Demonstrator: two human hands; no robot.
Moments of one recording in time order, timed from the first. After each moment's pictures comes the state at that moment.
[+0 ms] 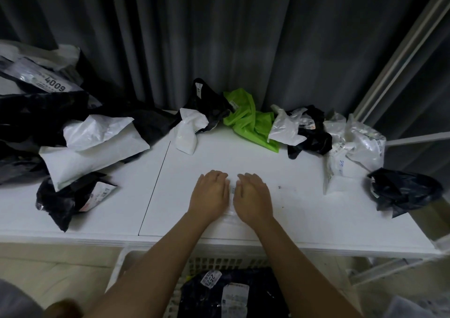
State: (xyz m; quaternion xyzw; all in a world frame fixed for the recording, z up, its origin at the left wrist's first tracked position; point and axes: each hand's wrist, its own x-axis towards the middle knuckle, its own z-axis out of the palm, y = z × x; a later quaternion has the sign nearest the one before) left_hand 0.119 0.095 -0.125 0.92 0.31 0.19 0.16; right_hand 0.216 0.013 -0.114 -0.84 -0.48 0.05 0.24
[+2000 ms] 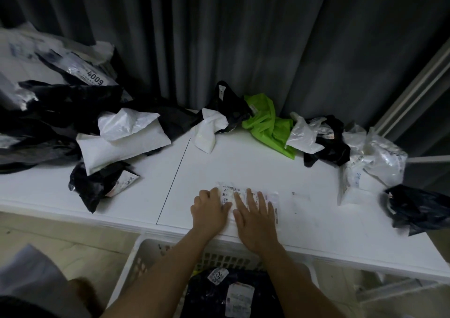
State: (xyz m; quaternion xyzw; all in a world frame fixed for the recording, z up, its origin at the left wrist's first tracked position) left_hand 0.087 0.071 -0.138 0.80 0.54 0.09 0.26; right_hand 0.193 -0.012 -0.158 -0.82 -0.56 0.09 0.08
